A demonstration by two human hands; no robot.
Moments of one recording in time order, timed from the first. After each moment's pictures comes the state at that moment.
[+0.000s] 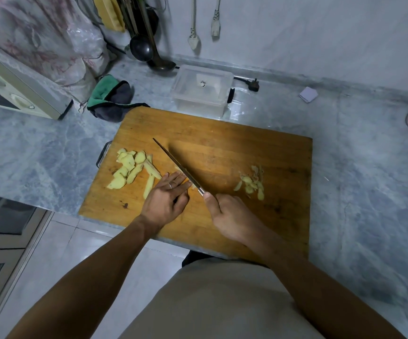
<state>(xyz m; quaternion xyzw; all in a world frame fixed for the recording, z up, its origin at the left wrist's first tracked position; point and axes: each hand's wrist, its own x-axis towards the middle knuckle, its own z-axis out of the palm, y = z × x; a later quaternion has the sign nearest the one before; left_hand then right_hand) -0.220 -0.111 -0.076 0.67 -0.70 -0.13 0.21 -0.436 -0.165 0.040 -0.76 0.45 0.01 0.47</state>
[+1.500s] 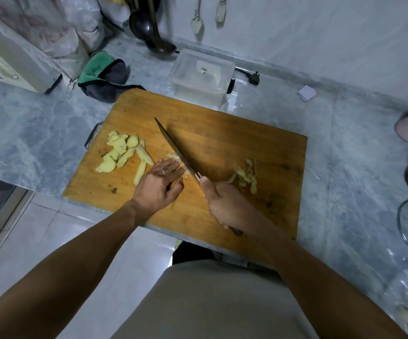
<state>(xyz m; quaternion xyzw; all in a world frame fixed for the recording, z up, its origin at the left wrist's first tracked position) -0.229 -0.115 -0.071 0.68 -0.69 -0.10 0.24 -0.433 -0.172 0.046 -0.71 0.47 0.04 0.52</state>
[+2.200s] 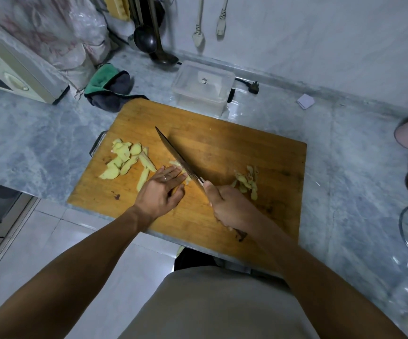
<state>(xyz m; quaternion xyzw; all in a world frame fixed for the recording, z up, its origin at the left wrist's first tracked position) -0.228 -0.114 -0.066 0.68 -0.69 -0.10 0.23 -0.438 -0.179 0.051 -0.72 0.46 0.04 0.52</state>
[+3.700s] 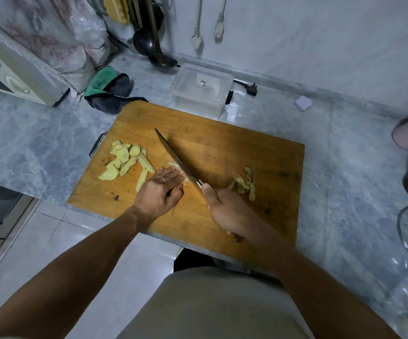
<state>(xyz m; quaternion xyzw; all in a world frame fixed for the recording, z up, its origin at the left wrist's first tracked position) -0.229 -0.115 -0.067 0.69 -0.68 -0.10 0.24 -0.439 -0.174 0.058 -0.71 0.48 0.05 0.51</state>
